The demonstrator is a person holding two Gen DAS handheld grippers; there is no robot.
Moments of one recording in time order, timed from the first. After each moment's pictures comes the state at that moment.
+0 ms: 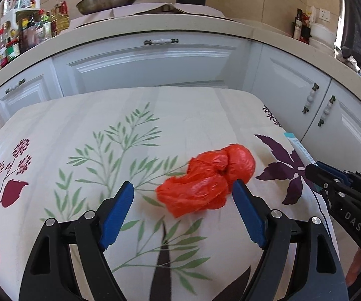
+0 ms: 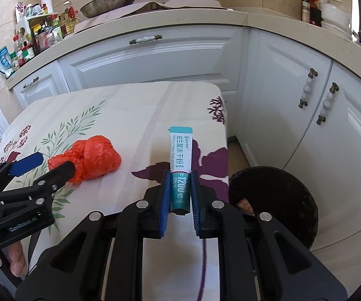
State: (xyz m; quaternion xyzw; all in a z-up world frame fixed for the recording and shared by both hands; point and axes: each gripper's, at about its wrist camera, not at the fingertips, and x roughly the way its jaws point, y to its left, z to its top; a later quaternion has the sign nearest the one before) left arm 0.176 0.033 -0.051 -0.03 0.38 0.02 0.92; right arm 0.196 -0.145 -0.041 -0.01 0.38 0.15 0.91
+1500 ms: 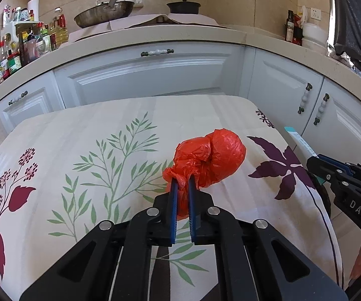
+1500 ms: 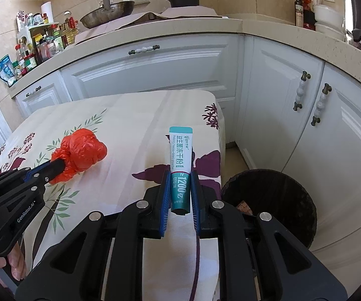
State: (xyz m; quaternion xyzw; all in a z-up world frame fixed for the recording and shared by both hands) left arm 0.158 0.029 -0.040 -0.01 0.35 0.02 0.94; right arm 0.183 -0.150 -0.031 0.00 0.36 0.15 0.92
